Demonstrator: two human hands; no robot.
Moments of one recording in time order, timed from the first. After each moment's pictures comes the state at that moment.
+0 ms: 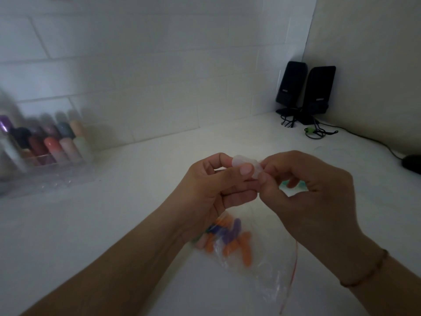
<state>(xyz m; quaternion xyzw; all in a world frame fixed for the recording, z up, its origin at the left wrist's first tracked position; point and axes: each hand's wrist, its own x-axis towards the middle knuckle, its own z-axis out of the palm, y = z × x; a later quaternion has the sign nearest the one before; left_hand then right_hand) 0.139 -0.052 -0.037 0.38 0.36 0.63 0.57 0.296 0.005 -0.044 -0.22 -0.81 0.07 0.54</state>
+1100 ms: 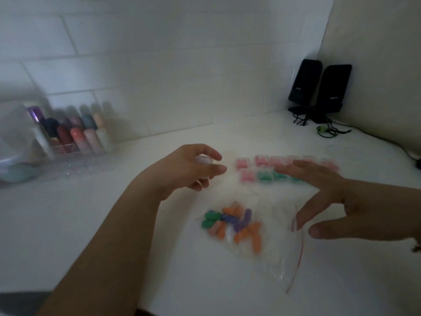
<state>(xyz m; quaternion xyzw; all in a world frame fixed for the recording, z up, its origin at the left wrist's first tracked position) 0.069 -0.048 -0.036 0.49 0.68 0.41 0.37 0.363 0.051 -0.024 -0.18 -0.96 0.21 -0.05</state>
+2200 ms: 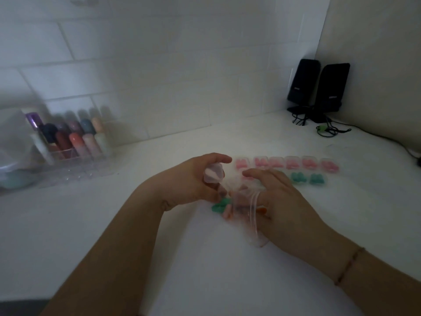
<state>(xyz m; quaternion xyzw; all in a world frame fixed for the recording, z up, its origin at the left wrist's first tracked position) 0.075 -0.050 -0.045 0.56 0.63 0.36 0.39 0.282 0.007 -0.078 -0.30 -0.93 0.12 0.19</state>
